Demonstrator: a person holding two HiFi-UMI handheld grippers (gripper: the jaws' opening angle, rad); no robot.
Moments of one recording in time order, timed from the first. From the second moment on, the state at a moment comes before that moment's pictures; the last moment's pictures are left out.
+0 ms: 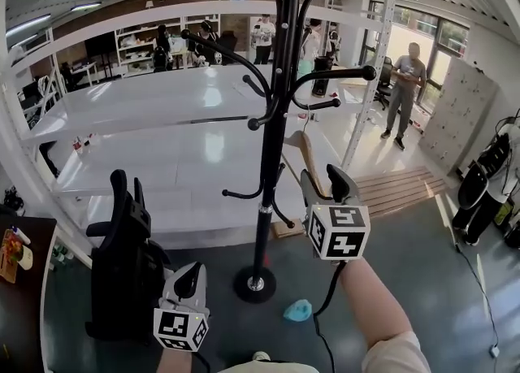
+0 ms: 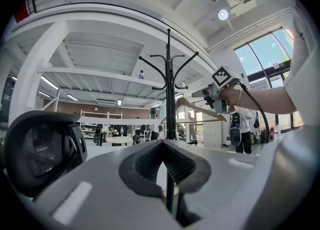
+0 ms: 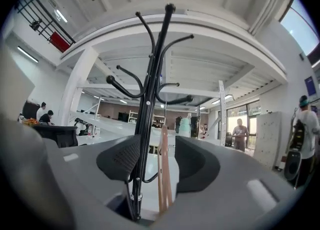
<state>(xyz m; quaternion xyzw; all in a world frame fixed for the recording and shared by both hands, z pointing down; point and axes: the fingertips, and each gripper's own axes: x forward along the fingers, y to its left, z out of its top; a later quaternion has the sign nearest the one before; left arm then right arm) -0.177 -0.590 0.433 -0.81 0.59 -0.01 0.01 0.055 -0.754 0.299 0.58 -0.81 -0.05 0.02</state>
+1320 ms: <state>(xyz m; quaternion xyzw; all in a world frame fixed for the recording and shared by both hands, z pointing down) -0.138 -0.368 0.426 -0.89 0.46 -0.01 0.01 0.054 -0.381 0.439 0.65 -0.76 0.01 0.04</state>
